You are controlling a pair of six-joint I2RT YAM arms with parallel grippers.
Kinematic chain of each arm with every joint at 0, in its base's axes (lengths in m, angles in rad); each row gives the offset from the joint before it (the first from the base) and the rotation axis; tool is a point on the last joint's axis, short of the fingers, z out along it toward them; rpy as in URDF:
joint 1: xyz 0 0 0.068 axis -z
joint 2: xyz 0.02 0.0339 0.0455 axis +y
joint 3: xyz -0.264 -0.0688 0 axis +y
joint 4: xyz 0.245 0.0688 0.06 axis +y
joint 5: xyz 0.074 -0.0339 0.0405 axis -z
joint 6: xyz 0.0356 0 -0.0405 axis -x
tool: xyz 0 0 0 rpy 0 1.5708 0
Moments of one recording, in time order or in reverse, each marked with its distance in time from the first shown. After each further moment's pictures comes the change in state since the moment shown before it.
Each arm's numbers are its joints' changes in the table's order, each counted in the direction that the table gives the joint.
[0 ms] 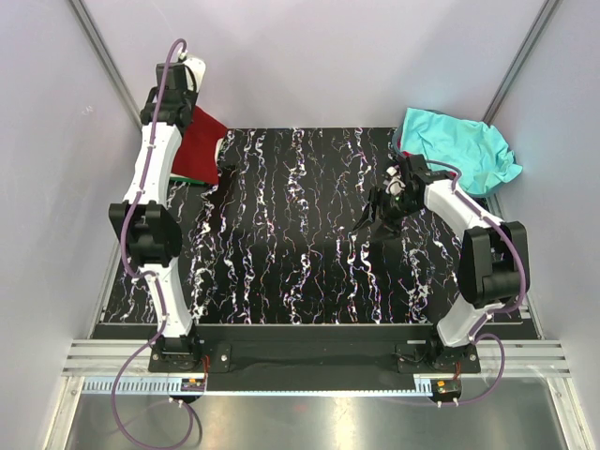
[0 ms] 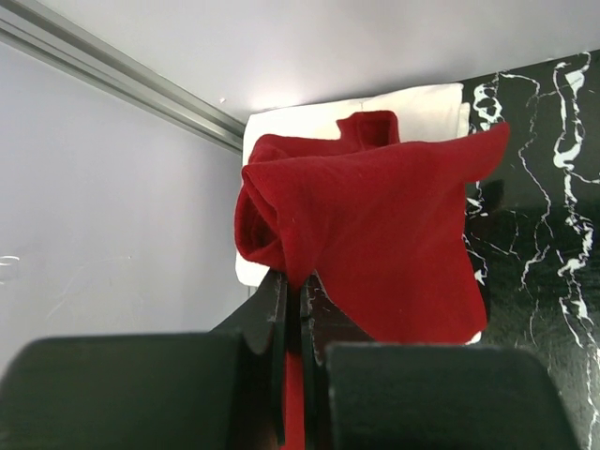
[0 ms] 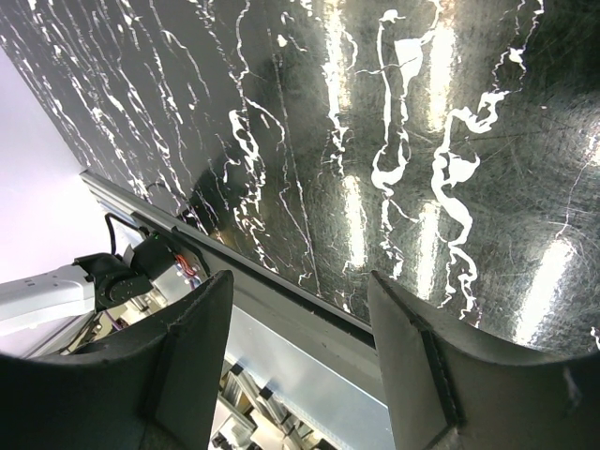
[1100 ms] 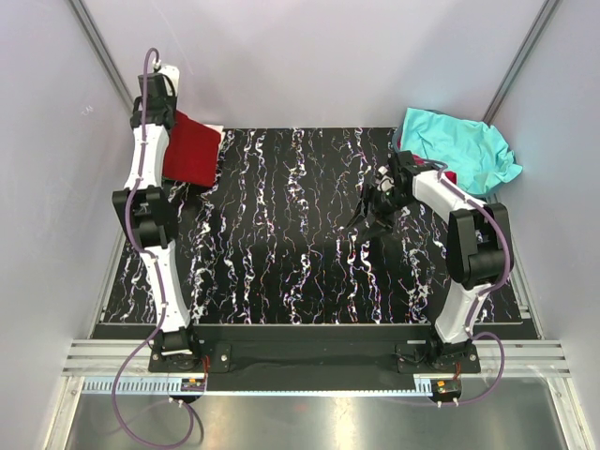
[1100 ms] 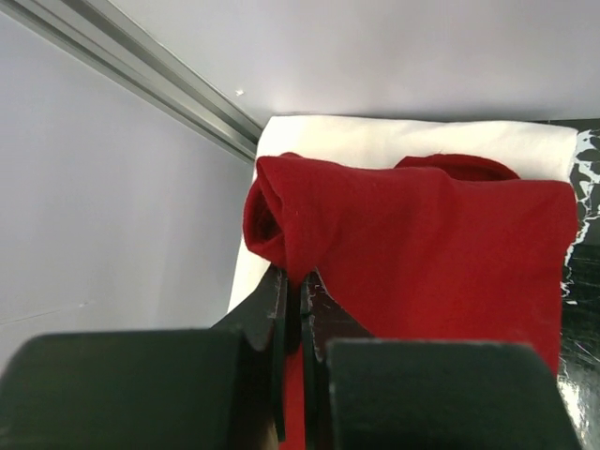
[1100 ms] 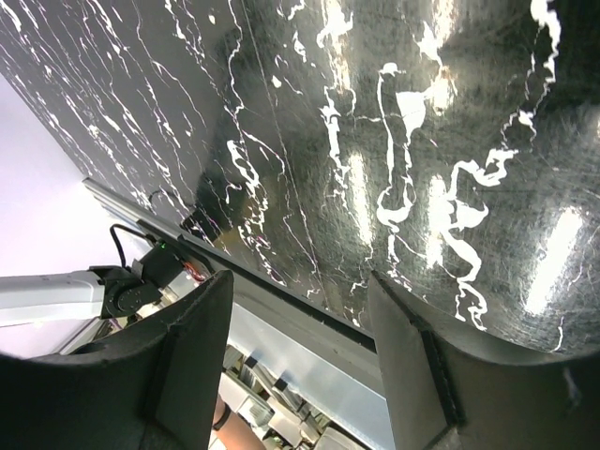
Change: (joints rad) left arm -0.147 0.277 -0.174 -0.127 0.085 0.075; right arm -0.025 0.163 -0.113 0.023 0.002 -0.029
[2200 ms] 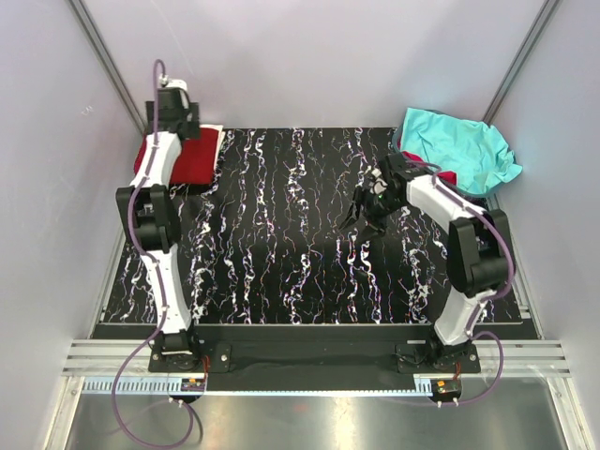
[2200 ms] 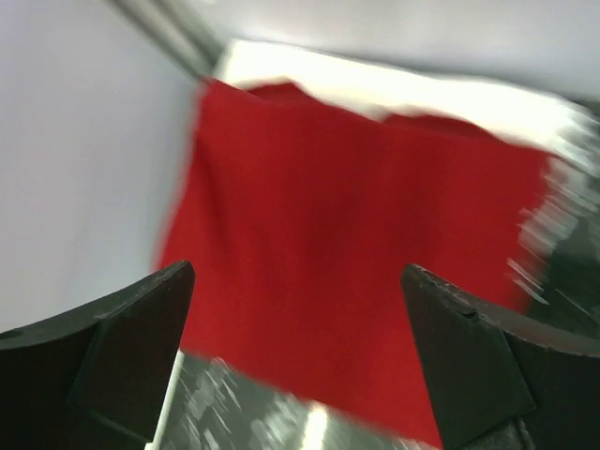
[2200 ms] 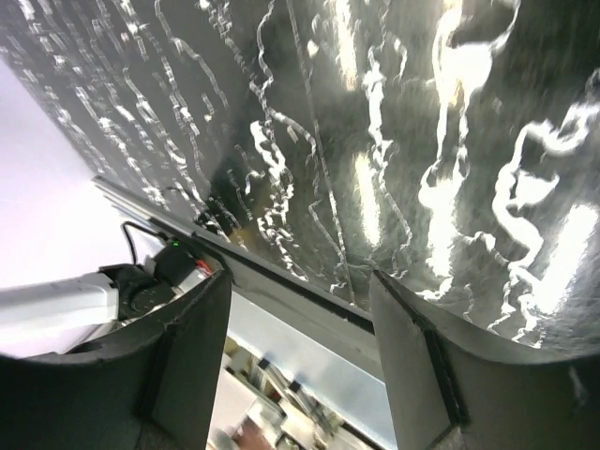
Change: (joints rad) left arm 0.033 -0.039 0.202 -0.088 -0.112 0.188; right arm -0.073 -0.032 0.014 -0.034 0.019 -0.102
